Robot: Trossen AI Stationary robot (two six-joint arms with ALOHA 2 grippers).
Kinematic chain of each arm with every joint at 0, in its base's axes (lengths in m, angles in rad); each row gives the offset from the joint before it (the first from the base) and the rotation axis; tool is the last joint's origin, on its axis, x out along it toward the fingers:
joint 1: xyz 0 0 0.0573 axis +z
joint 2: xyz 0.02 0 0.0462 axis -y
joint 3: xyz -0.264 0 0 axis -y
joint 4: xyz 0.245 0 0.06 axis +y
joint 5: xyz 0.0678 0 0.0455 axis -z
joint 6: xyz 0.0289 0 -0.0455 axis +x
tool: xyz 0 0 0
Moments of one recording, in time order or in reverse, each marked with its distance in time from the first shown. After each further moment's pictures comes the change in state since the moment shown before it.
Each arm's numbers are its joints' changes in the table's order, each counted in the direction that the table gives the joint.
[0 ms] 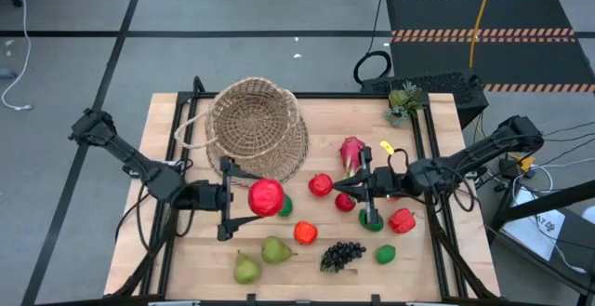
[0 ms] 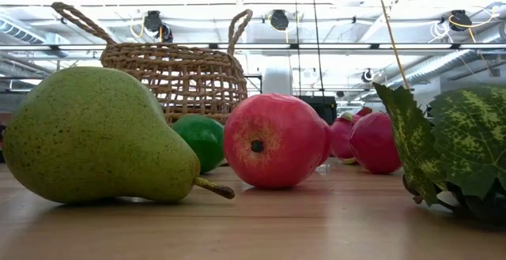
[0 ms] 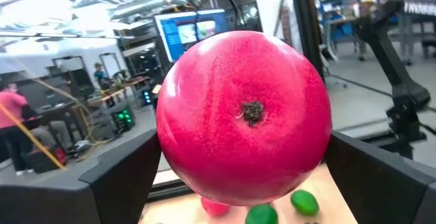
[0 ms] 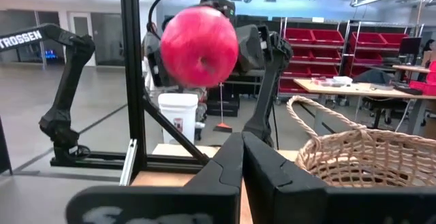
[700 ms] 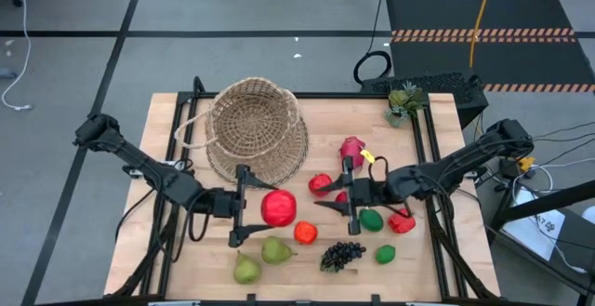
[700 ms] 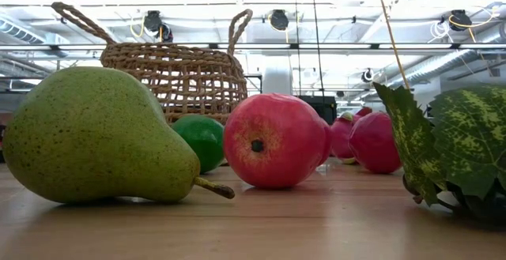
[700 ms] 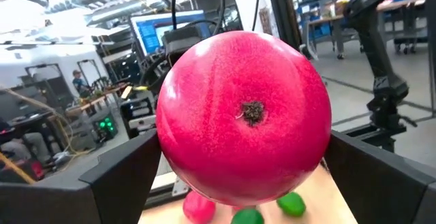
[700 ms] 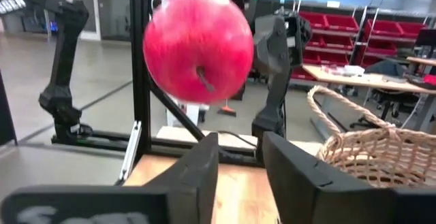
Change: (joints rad) left arm 0.043 -0.105 0.000 -0.110 0.126 0.007; right arm -0.002 -0.171 0.154 0.083 -0.029 -0.019
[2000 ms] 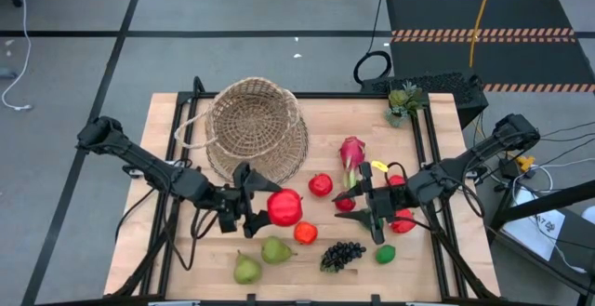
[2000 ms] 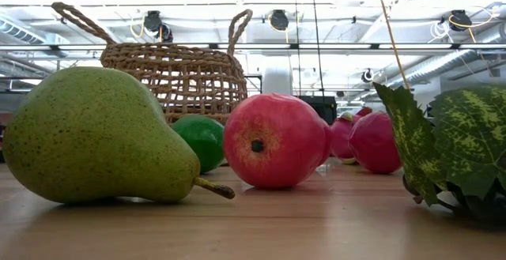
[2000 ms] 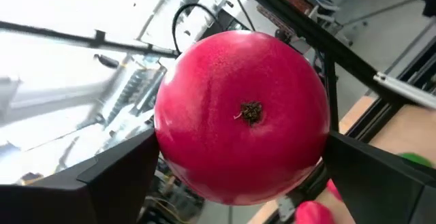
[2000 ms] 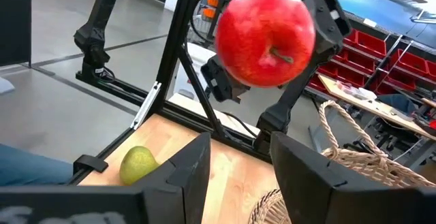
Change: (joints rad) left arm 0.061 -0.052 0.000 -0.128 0.090 0.690; right arm 0.107 0.140 0.028 0.268 0.010 -0.232
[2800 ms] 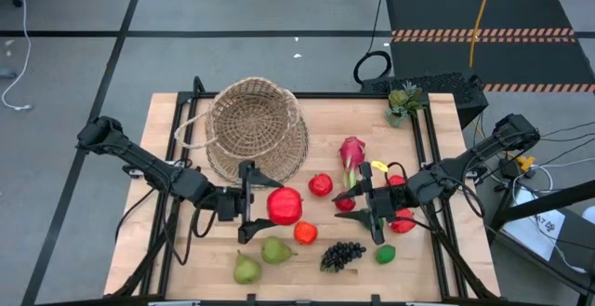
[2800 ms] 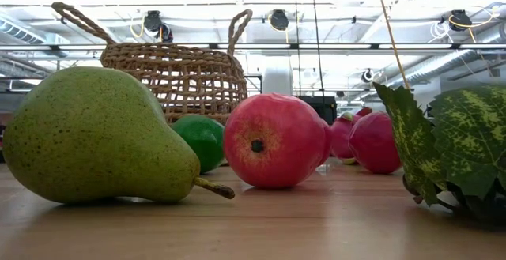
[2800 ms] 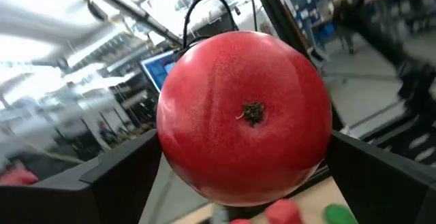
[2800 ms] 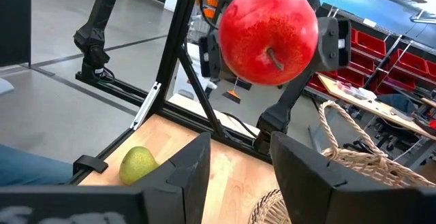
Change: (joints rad) left arm 0.001 0.000 0.000 -0.007 0.000 -0.465; right arm 0.000 0.000 0.000 -0.001 0.000 0.001
